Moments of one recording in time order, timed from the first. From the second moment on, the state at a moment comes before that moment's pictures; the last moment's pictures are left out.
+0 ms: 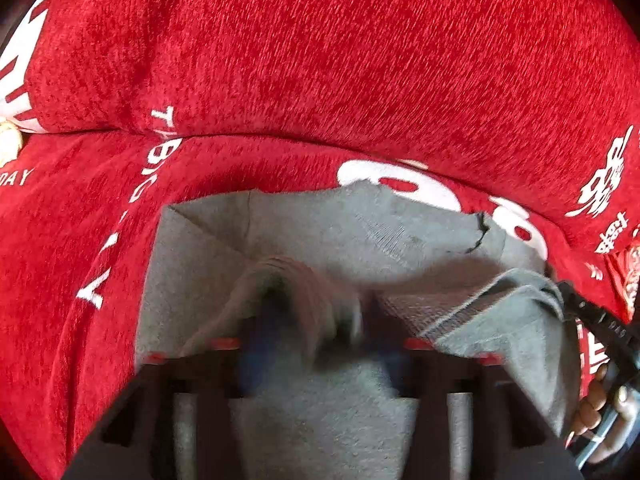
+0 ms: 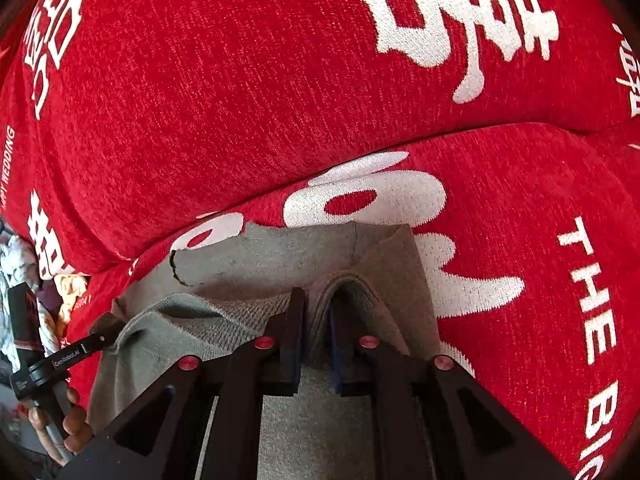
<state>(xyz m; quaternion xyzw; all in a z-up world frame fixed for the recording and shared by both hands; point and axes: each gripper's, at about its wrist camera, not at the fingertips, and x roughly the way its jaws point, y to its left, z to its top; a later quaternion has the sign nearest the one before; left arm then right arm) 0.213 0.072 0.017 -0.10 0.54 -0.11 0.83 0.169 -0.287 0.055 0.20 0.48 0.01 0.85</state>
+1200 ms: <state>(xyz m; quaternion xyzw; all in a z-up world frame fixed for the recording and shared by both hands) 0.218 0.086 0.004 0.07 0.50 -0.02 0.87 0.183 -0.284 0.058 0.00 0.48 0.00 0.87</state>
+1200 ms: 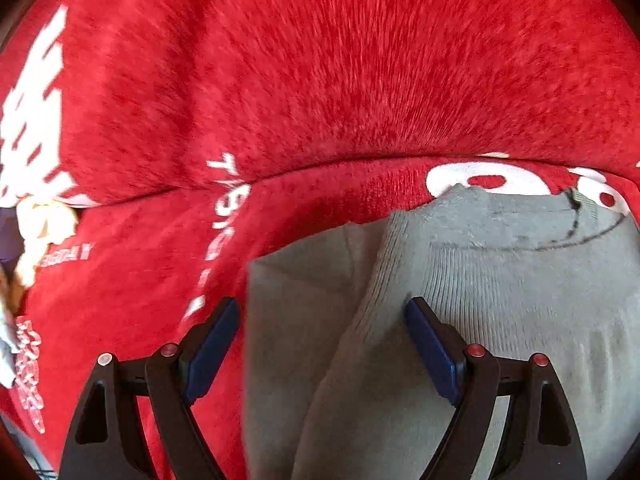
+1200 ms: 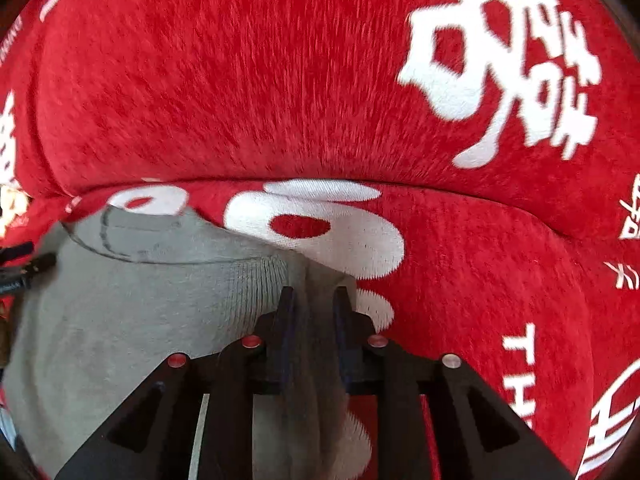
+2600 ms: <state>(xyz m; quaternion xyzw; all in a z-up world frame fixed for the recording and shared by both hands) 0.185 0.072 -0.008 -0.01 0.52 -0.04 0.85 0.128 -0.264 0.050 0.08 0.50 0.01 0.86</state>
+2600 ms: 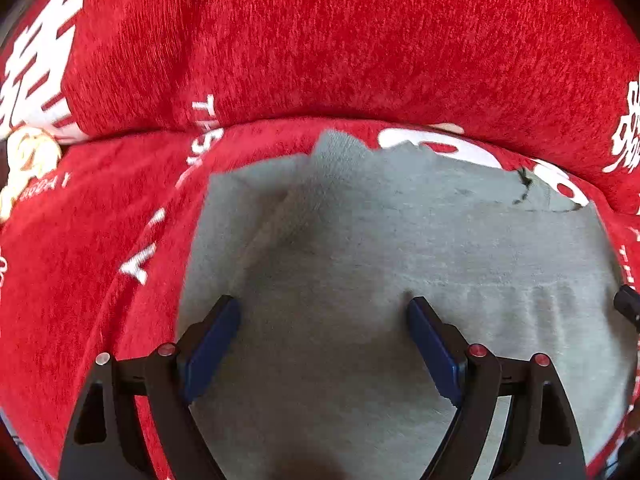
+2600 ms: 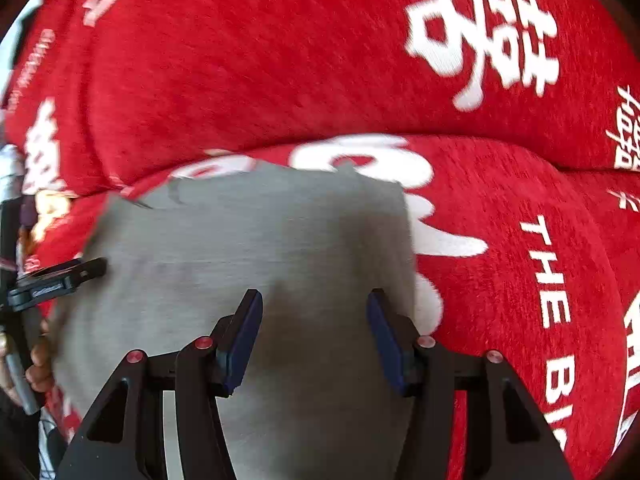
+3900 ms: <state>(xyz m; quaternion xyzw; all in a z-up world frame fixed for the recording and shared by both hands) 0.061 0.185 -0.015 -0.24 0.42 -0.19 0.86 0.174 -0.010 0.070 -0.01 0.54 0.16 0.82</state>
